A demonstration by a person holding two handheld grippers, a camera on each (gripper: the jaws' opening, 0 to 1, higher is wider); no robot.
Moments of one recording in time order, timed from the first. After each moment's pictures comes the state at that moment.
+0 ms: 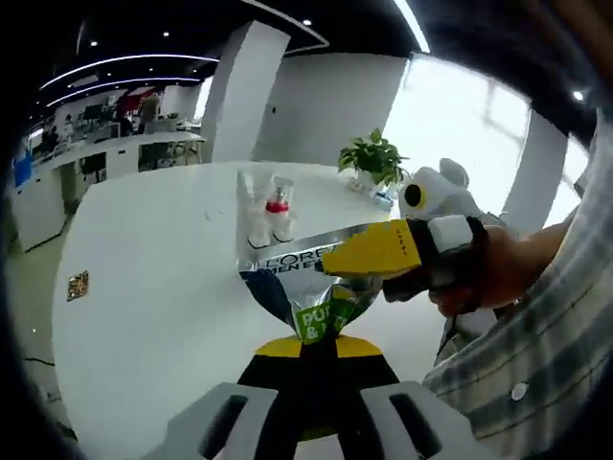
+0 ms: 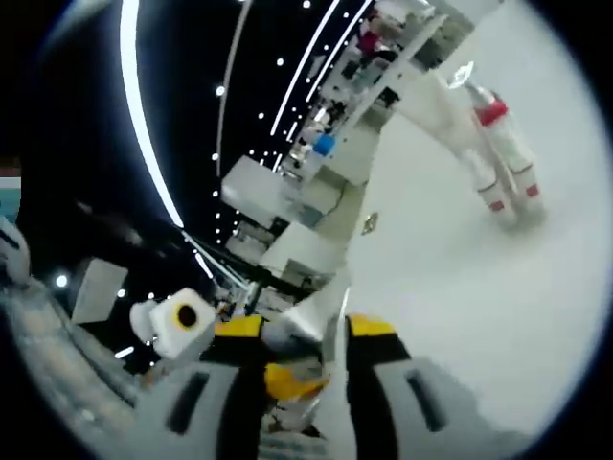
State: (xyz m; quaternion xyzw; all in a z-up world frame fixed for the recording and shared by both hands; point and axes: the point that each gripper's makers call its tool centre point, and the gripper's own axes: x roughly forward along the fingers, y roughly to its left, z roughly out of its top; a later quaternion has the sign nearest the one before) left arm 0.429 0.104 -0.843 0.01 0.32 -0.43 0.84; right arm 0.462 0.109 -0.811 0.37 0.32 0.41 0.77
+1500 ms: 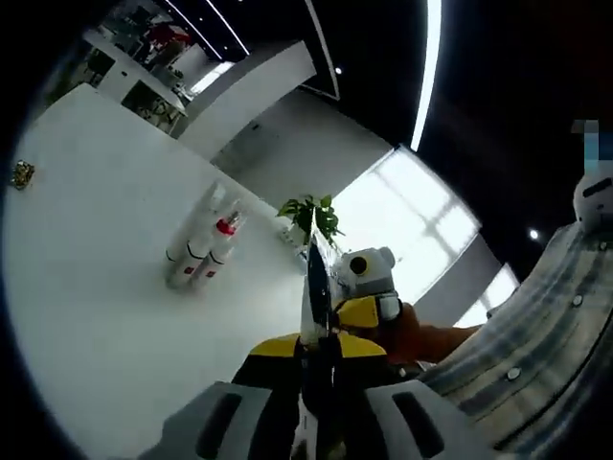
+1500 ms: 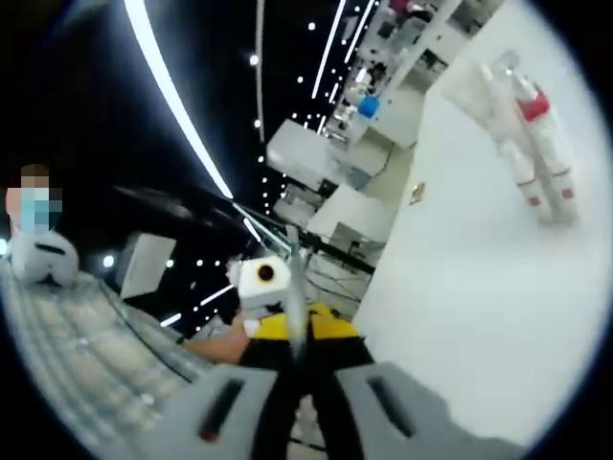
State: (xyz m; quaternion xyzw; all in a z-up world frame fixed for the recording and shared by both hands) left arm 0.417 0.099 -0.788 -0.33 0.30 -0.53 0.72; right arm 0.438 0.091 -0.775 0.38 0.33 0.53 0.68
